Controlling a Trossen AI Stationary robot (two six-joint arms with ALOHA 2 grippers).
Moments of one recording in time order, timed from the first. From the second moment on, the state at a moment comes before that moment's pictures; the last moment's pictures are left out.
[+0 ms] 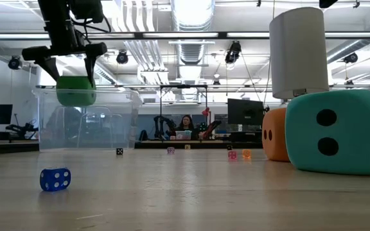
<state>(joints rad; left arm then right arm) 0.56 1.08 1.01 -1.13 -0.45 -1.05 0.06 0.37 0.68 -0.29 0.11 -0.11</state>
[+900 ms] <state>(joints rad) 0.56 1.08 1.01 -1.13 -0.45 -1.05 0.06 0.37 0.68 -0.29 0.11 -0.11</state>
